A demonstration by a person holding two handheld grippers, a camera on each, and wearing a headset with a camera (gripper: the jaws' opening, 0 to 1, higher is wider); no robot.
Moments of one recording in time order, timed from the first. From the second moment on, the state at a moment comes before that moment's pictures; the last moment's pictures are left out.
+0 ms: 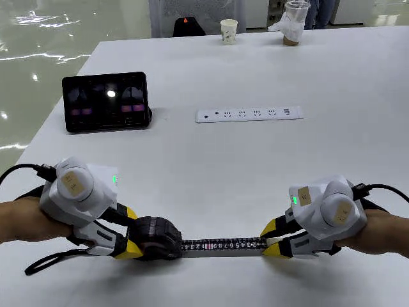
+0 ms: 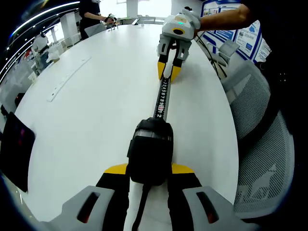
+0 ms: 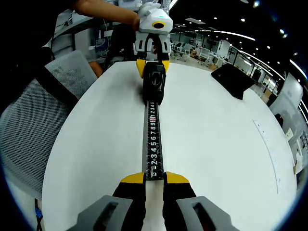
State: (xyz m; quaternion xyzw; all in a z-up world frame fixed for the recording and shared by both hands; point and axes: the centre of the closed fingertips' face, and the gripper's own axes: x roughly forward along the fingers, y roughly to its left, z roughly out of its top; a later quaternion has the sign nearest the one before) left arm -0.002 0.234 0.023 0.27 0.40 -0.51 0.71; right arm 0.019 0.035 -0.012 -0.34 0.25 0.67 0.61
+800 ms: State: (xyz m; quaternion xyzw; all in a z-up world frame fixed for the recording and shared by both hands) left arm -0.001 0.234 0.023 0.27 0.40 -0.51 0.71; right arm 0.027 -0.008 -0.009 -0.36 0.27 0.65 0.62
